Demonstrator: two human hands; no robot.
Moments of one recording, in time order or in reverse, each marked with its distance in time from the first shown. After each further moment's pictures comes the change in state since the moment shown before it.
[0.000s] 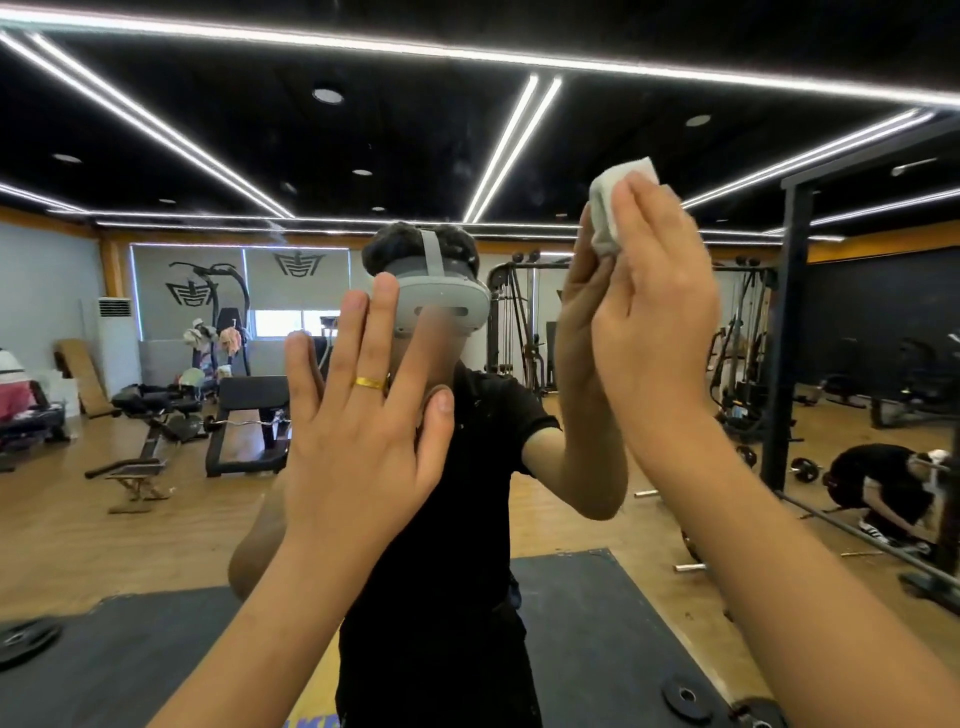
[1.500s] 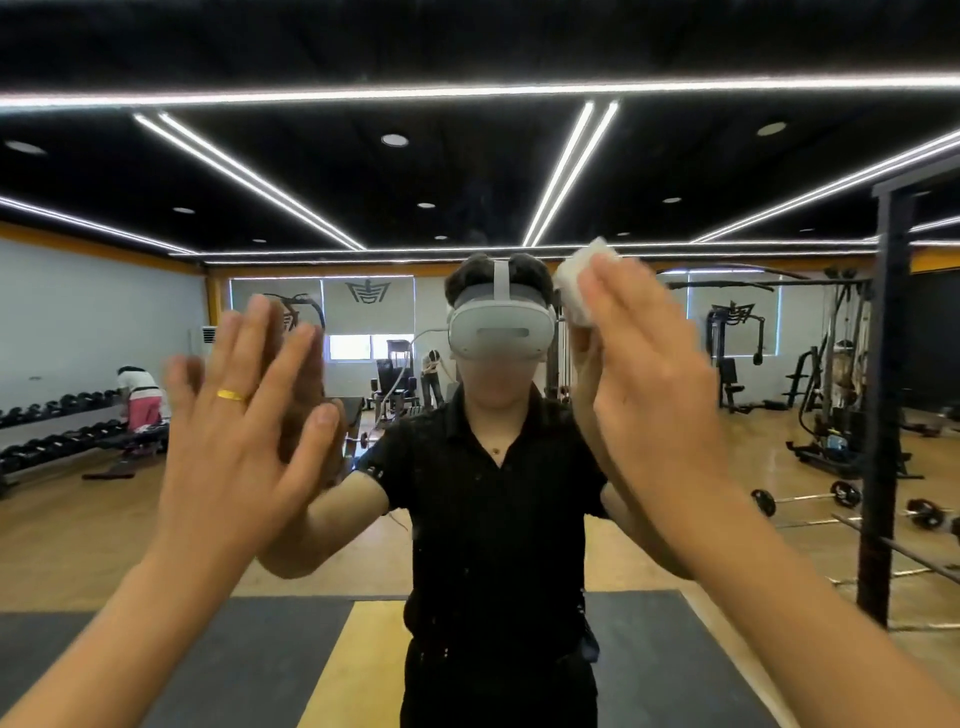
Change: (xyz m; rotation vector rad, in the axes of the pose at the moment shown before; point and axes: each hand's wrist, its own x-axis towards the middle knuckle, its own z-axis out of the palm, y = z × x) left_hand 0.014 -0.088 -0.046 0.025 -0.084 -0.077; right_hand -0.013 0.004 -0.002 0.076 -0.078 -0.186
